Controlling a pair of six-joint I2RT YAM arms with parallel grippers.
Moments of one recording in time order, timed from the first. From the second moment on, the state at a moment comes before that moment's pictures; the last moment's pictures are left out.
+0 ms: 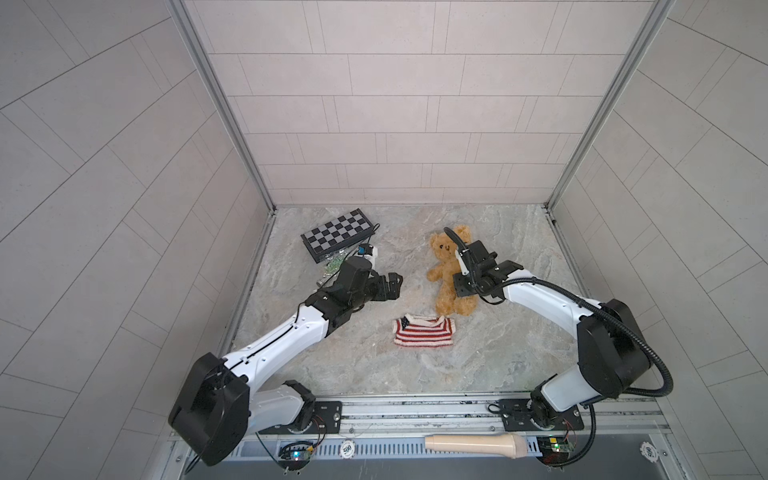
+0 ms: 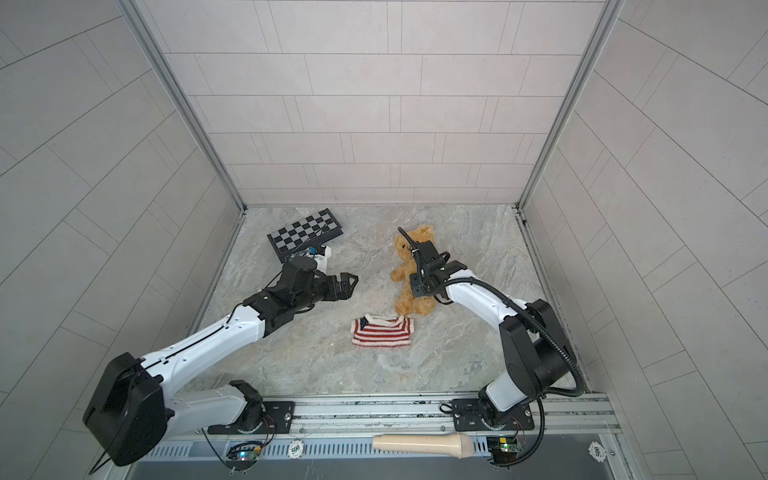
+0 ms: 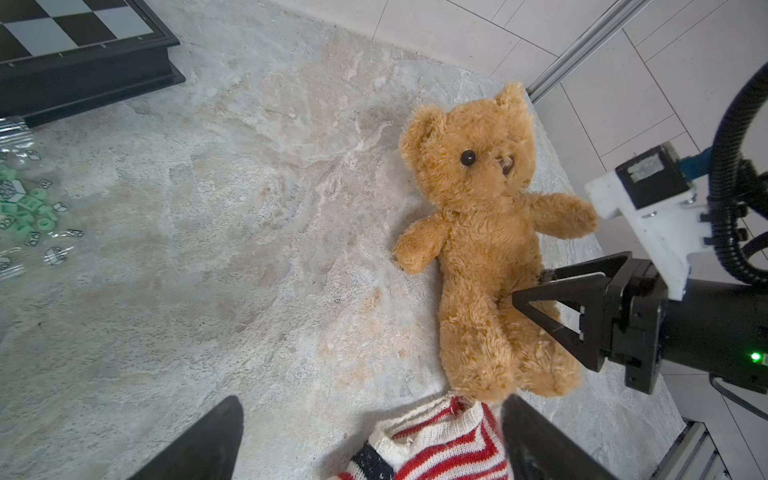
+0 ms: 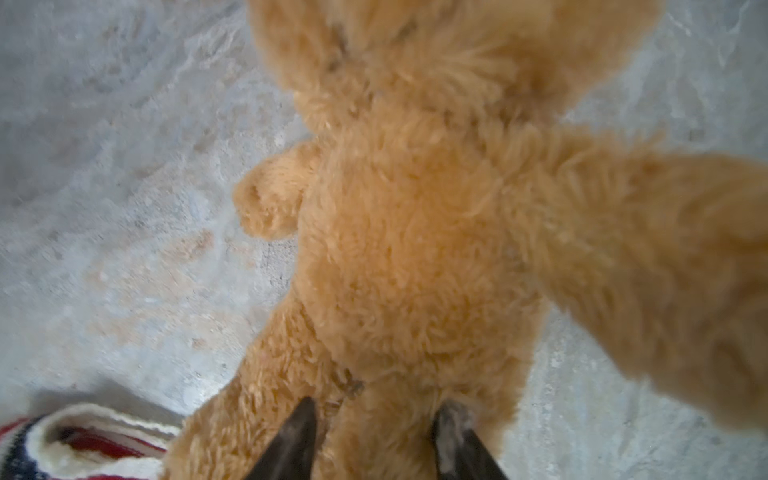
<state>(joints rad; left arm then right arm) -0.58 1.22 0.76 -0.14 0.05 -0.52 0.45 1.54 1.02 -0.53 0.11 0.27</state>
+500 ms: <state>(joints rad) -0.55 1.14 0.73 -0.13 0.05 -0.52 0.45 1.51 1.01 -0.54 0.12 0.31</state>
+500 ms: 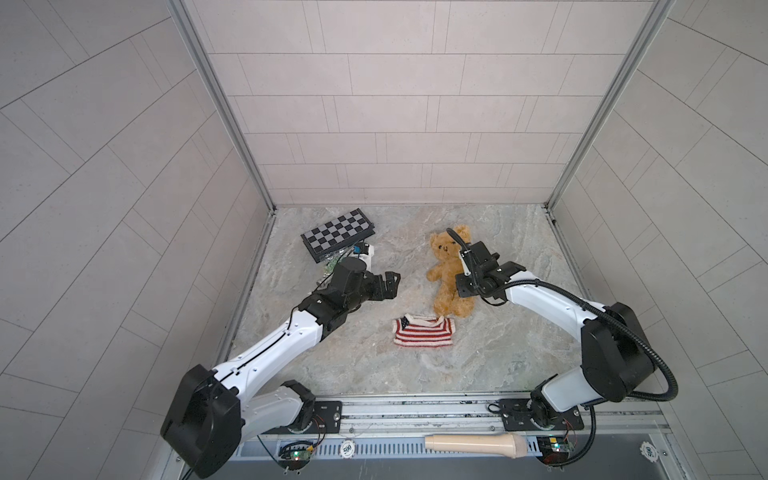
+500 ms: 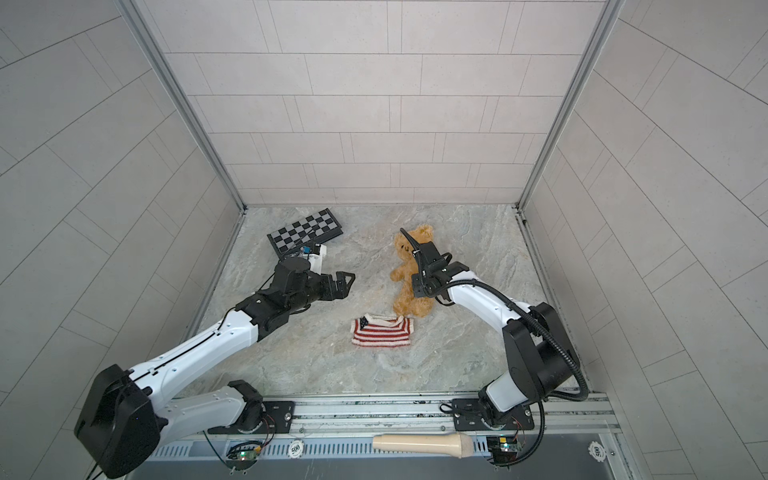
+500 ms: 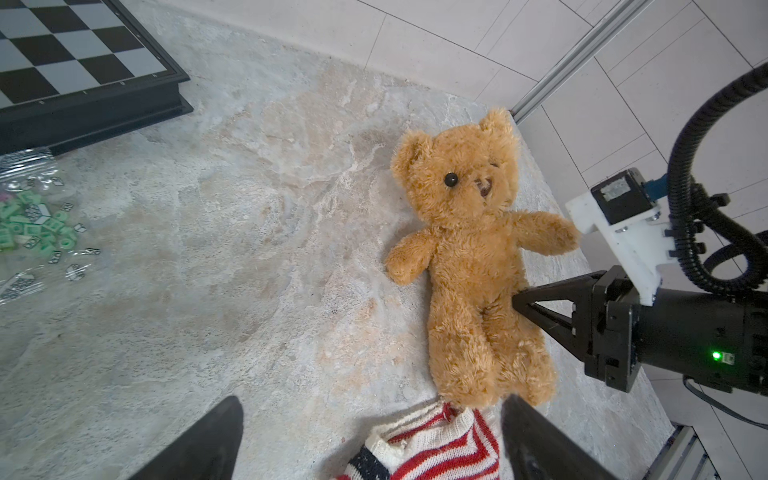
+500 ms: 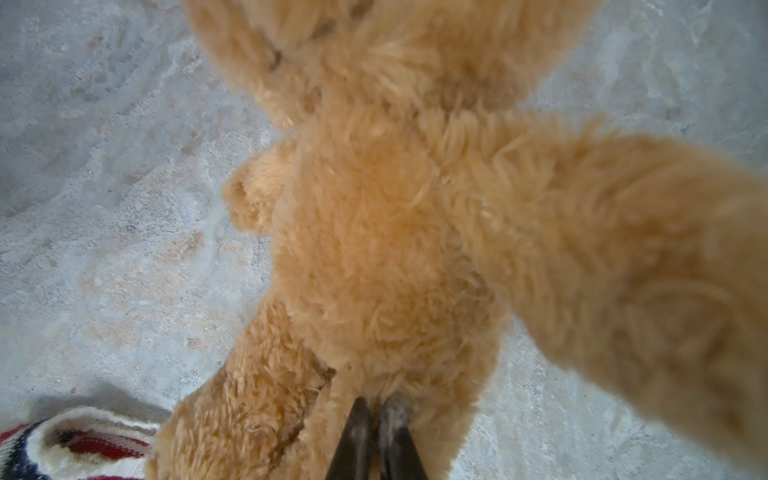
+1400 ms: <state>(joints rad) -0.51 1.07 0.66 -0.12 0.10 -0.52 0.38 1.52 0.84 -0.46 0.17 0.42</state>
